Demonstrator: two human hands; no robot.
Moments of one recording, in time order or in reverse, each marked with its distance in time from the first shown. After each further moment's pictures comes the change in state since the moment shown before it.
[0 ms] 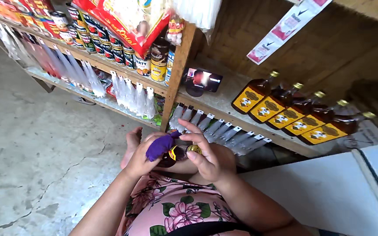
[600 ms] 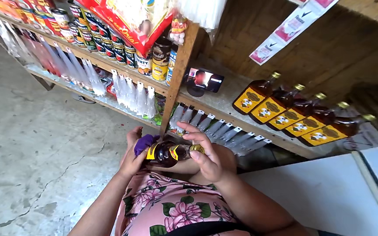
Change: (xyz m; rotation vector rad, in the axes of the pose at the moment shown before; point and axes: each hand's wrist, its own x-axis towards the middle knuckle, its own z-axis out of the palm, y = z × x) left_hand -0.062 -0.065 -0.008 -0.042 0.118 -0.446; right_hand 0.000 0.000 0.002 0.113 0.008 0.028
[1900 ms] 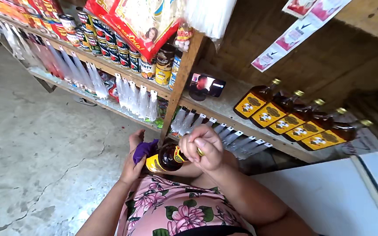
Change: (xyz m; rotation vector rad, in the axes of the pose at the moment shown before) left_hand -0.023 -0.030 -0.004 0.174 0.112 -0.014; right_hand 0.042 -0.001 0.016 0.535 0.002 -0.082
